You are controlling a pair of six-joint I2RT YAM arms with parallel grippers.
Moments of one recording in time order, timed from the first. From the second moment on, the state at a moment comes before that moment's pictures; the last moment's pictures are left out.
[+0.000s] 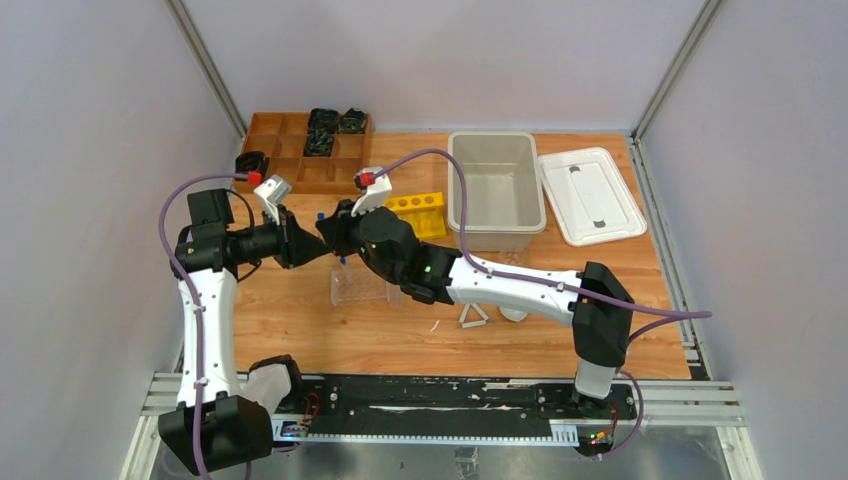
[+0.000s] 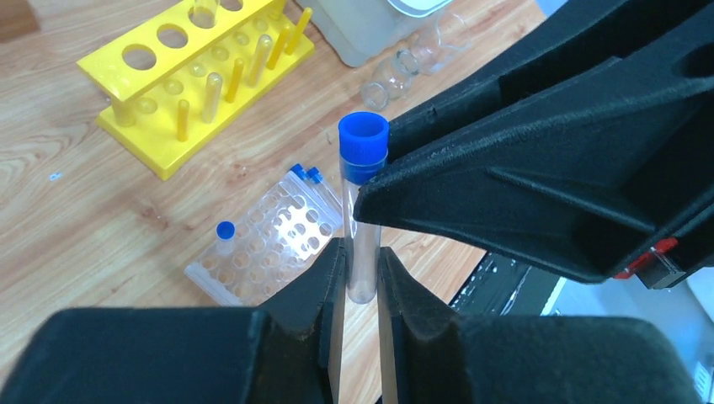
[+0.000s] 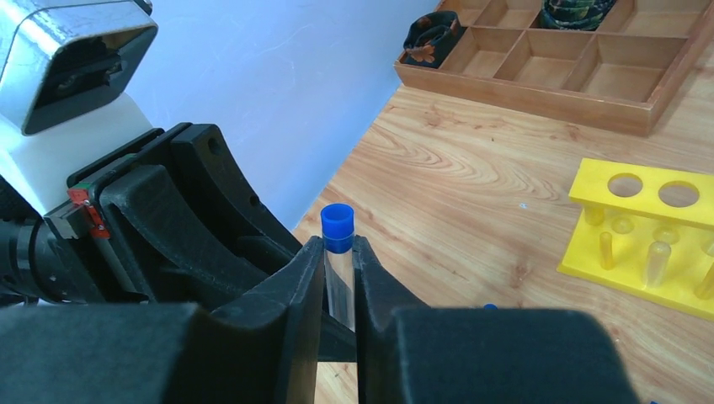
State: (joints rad) left arm 0.28 0.99 1.03 -0.92 1.10 0.35; right arm 1.21 1.78 1.50 0.22 0.40 0.56
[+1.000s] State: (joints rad) left arm 0.28 0.89 1.00 -0.92 1.05 0.51; right arm 1.09 1.88 1.83 -0.28 -0.10 0.41
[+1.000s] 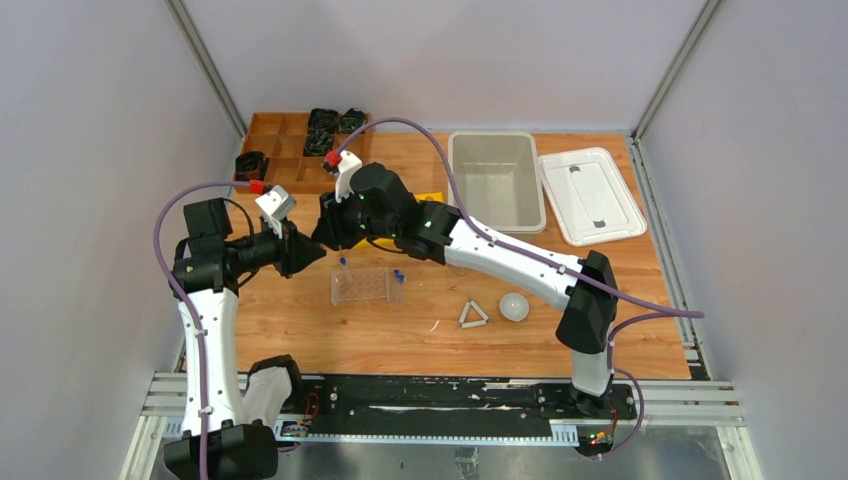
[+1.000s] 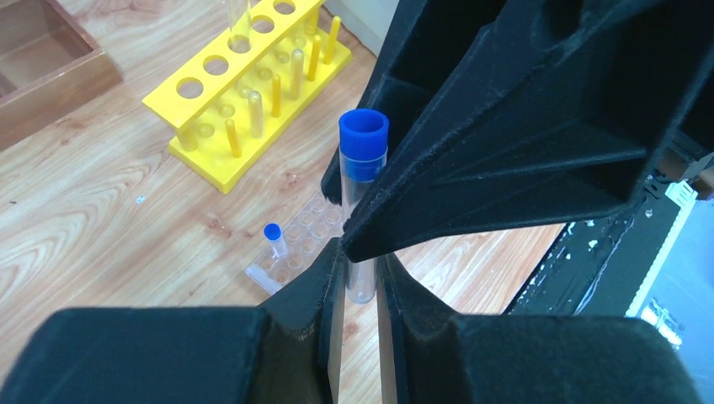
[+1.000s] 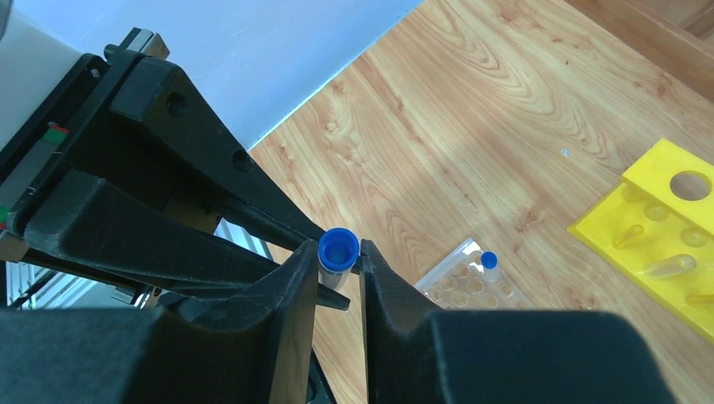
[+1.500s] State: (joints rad) left arm 0.28 0.88 0.99 -0.92 1.04 0.51; right arm 1.08 1.90 1.87 -0.29 -0.10 0.40
